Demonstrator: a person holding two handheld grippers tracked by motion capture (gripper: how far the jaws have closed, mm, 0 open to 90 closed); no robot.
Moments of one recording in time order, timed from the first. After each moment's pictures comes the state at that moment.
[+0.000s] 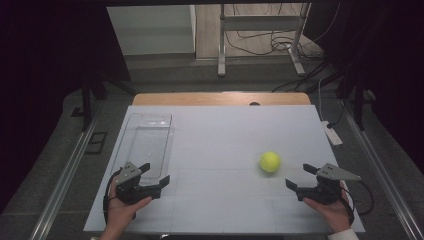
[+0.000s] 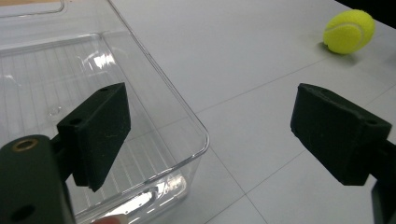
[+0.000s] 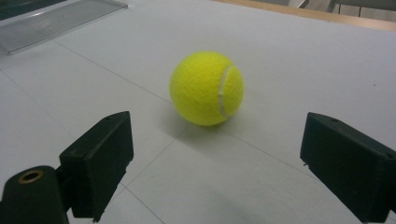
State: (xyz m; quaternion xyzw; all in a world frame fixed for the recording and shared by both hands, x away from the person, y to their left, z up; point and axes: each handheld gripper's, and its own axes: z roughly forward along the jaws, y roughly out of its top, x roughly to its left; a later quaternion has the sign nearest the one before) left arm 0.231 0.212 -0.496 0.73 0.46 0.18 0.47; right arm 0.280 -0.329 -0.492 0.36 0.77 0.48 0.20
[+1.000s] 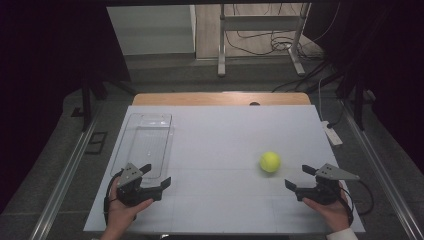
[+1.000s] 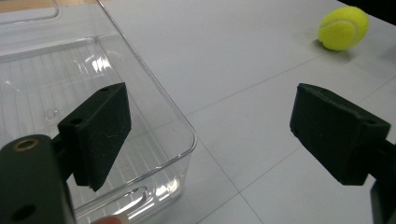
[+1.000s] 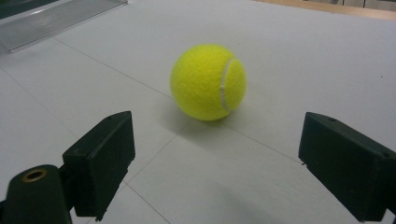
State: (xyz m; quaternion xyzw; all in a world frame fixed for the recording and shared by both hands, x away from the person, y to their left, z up) left arm 0.227 0.208 -0.493 0.73 0.45 0.19 0.47; right arm 0.281 -0.329 -0.495 0.37 0.78 0.47 0.19
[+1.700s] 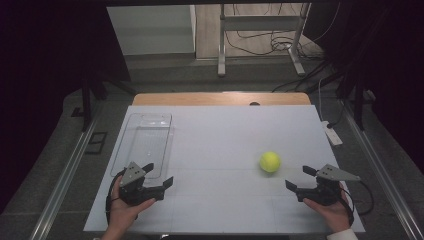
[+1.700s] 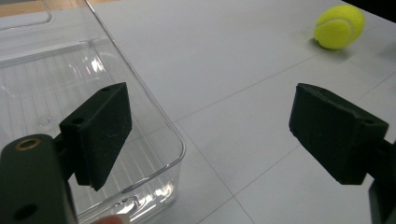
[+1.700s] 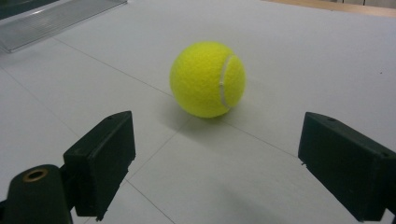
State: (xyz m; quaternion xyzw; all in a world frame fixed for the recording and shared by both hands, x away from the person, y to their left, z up) left arm 0.227 0.201 -0.488 0.74 0.45 0.19 0.46; right arm 0.280 -0.331 -0.496 0.37 0.77 0.47 0.19
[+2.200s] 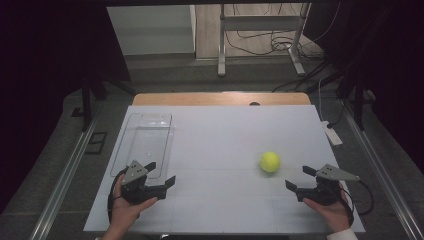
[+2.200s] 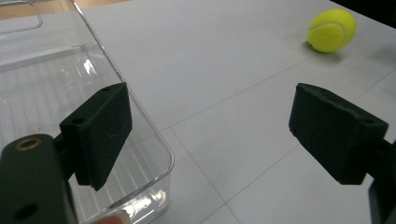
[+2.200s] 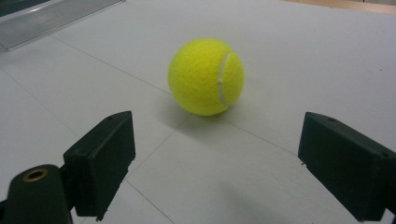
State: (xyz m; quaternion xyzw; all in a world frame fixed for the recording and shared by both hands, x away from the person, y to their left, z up) left arm 0.231 0.195 -0.483 0.74 0.44 0.19 0.47; right arm 0.281 -0.331 -0.498 0.38 0.78 0.47 0.19
